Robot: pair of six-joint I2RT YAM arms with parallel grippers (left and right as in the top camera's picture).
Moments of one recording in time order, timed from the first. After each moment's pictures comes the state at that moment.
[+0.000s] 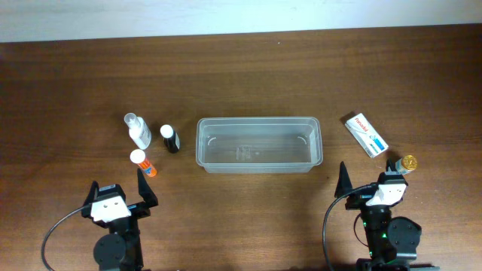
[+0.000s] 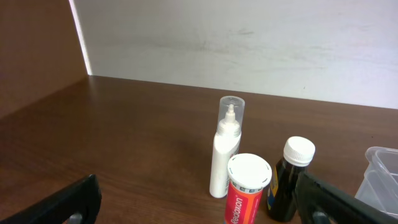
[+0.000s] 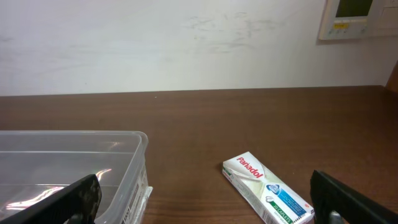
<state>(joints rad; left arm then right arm) 0.09 0.01 0.01 -0.07 -0.15 -0.04 -0.11 0.02 0.01 -0.06 -0.11 0.03</state>
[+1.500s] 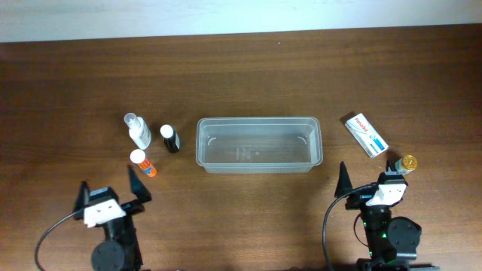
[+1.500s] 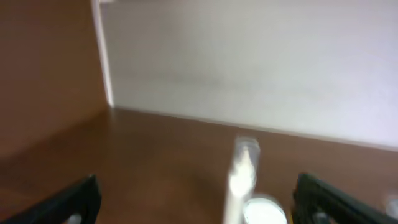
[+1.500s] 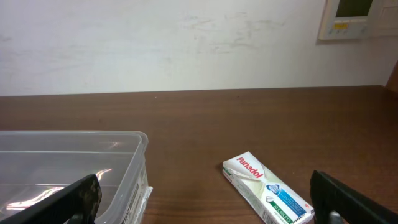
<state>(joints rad) 0.09 0.02 0.01 0.11 -0.24 -0.03 -0.11 0.02 0.01 -0.06 -0.11 0.03</state>
